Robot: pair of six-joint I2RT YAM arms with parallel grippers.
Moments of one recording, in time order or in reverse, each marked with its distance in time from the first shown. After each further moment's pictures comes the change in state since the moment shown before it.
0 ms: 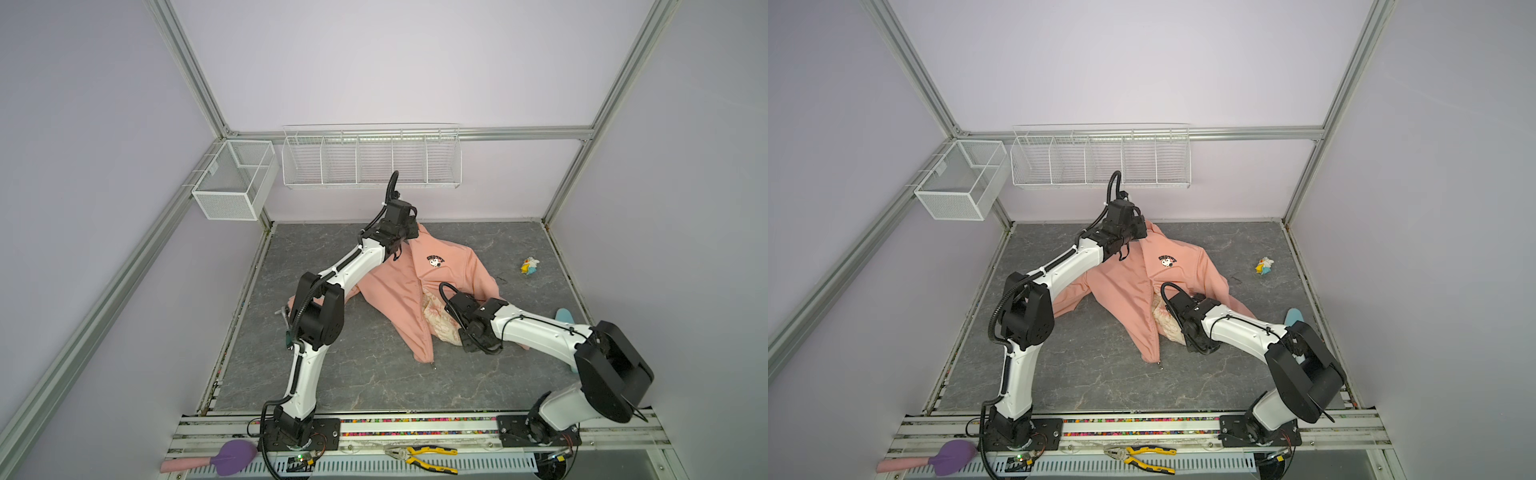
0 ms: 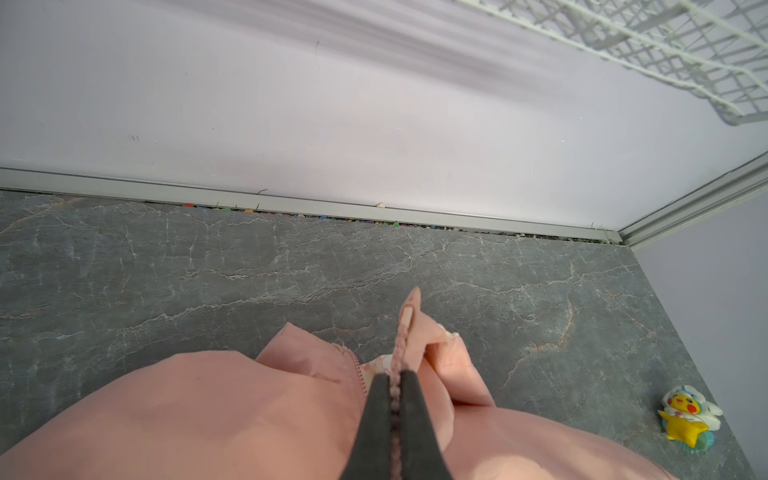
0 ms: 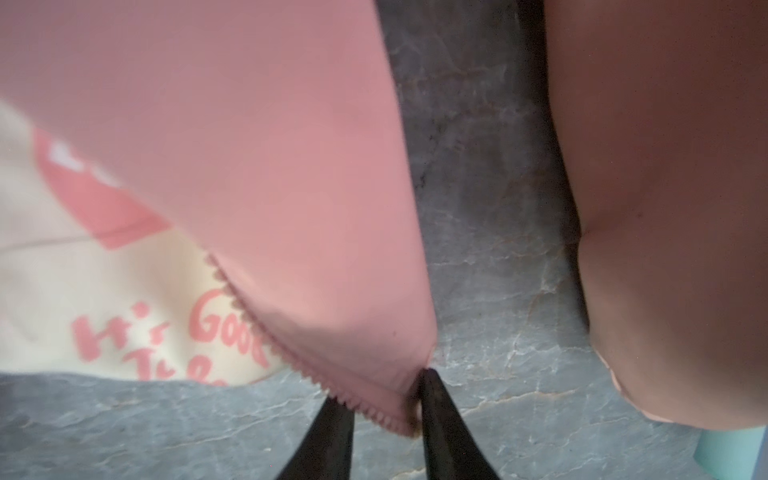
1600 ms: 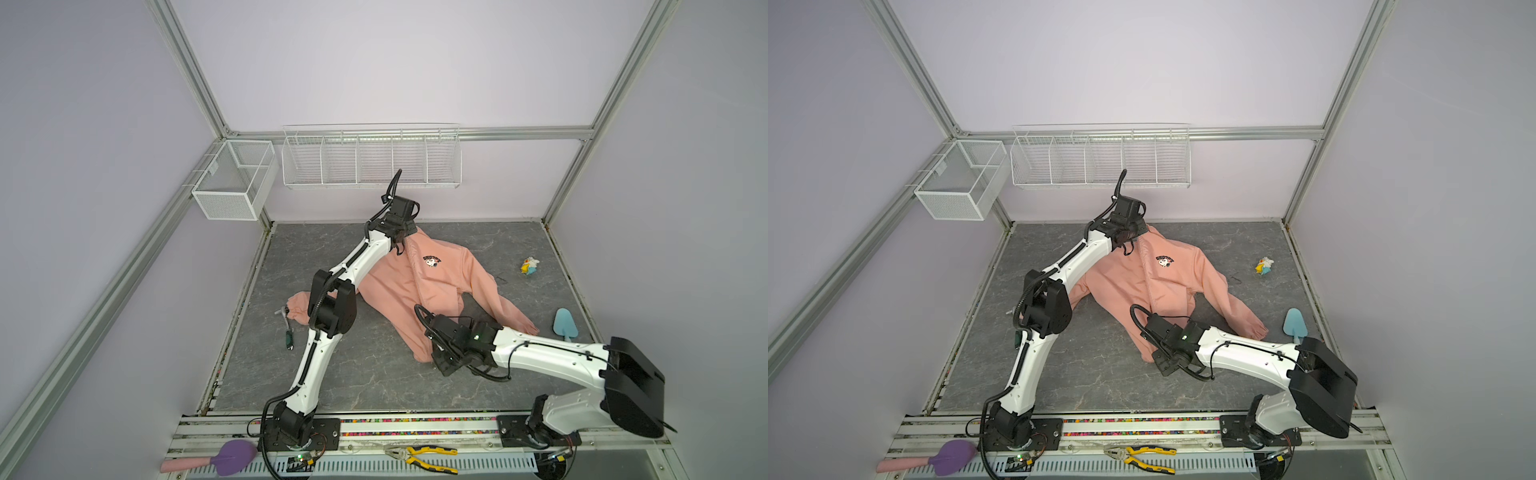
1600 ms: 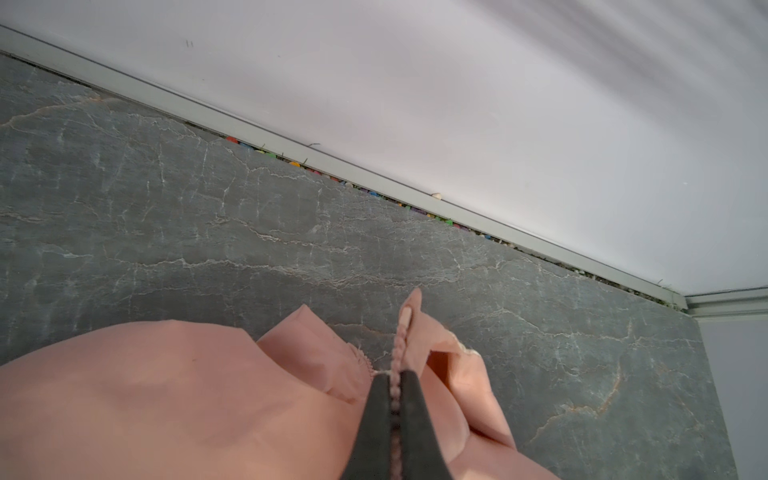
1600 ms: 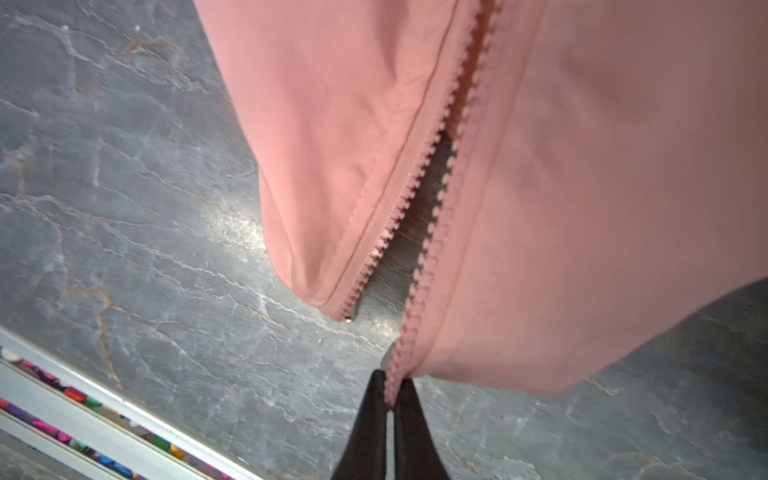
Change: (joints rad) left arm 0.016 0.243 0.370 -0.309 -0.083 -0.233; right arm 0.321 -0.087 -0.005 0.150 -0.200 -0.048
